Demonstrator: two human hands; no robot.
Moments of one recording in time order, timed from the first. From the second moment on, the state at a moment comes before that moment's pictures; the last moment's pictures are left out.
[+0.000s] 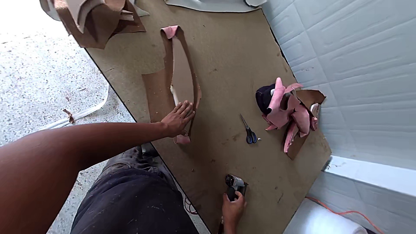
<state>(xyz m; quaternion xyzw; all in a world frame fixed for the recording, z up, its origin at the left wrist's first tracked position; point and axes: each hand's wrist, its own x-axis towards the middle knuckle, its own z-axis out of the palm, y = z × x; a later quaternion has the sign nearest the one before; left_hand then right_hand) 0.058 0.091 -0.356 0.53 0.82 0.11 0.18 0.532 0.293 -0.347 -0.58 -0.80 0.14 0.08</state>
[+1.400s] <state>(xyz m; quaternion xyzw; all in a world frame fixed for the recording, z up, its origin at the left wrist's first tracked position) -0.035 0.141 -0.329 0.28 0.91 0.28 0.13 0.453 0.315 -0.275 -0.43 -0.89 0.11 -0.08</state>
